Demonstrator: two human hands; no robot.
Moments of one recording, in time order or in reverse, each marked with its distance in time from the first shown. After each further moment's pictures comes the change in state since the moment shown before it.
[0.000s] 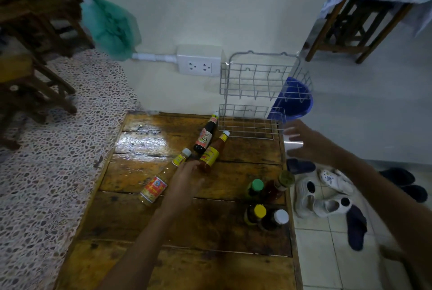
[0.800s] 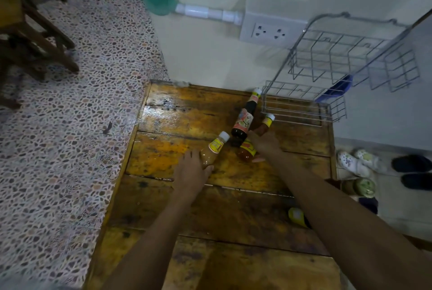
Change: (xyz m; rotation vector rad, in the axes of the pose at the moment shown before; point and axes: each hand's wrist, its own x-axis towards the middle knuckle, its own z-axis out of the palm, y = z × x) left_hand 0.037 -0.103 -0.036 0.369 -0.099 -0.320; right_hand 0.188 -0.066 0.239 0.475 0.166 0.955
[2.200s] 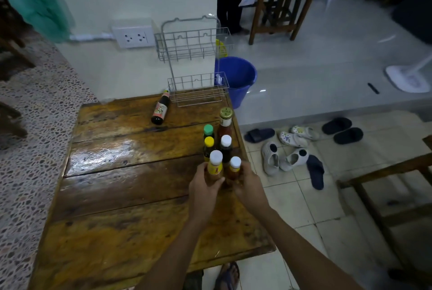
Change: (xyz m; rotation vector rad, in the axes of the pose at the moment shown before) left_hand -0.269 0.171 0.122 -0.686 0.051 0.332; right_hand -0.156 0.346 -0.130 0.012 0.287 -0.722
